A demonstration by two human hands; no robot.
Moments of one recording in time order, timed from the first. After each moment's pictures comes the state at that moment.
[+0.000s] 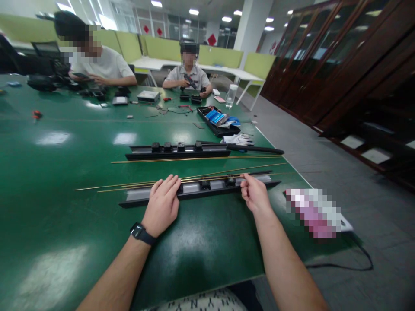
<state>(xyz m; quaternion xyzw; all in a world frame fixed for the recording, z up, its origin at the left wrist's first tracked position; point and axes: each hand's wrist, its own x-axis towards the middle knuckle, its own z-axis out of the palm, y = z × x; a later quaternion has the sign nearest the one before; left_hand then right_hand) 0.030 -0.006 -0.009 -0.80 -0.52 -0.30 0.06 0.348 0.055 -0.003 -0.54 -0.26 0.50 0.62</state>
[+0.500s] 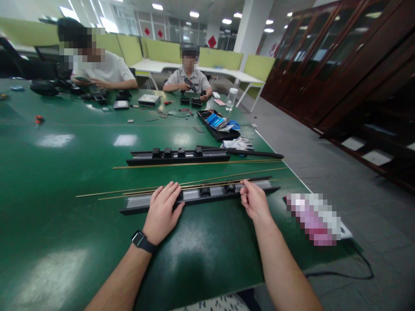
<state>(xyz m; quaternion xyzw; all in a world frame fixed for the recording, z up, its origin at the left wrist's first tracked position) 0.029 -0.004 -0.012 -0.79 -0.52 -0.31 0.07 0.351 0.055 -0.009 -0.54 -0.27 0.51 0.62</state>
